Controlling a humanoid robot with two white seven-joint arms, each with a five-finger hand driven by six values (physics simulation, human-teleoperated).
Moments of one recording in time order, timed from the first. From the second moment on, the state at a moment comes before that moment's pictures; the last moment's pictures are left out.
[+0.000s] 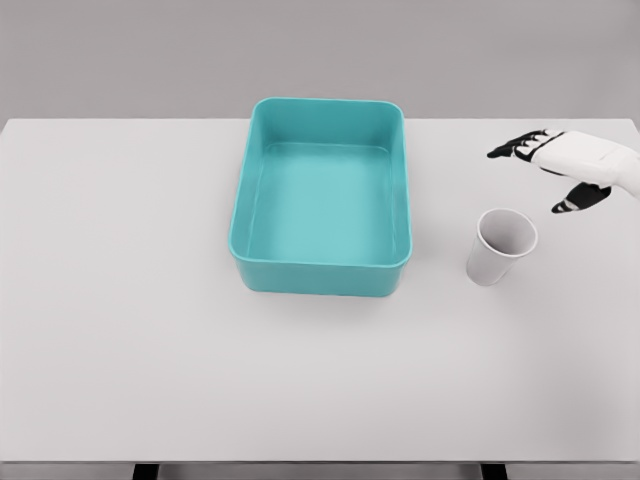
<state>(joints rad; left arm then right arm) 0.01 0.00 -0.11 -0.07 -0.03 0.11 -0.06 -0.72 -0.92 0.72 -1.24 0.33 -0.54 0.36</state>
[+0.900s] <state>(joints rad) 0.01 0.00 -0.11 -0.07 -0.03 0.11 -0.06 -0.36 -1.04 0.71 -1.25 -0.60 -0.61 0.30</state>
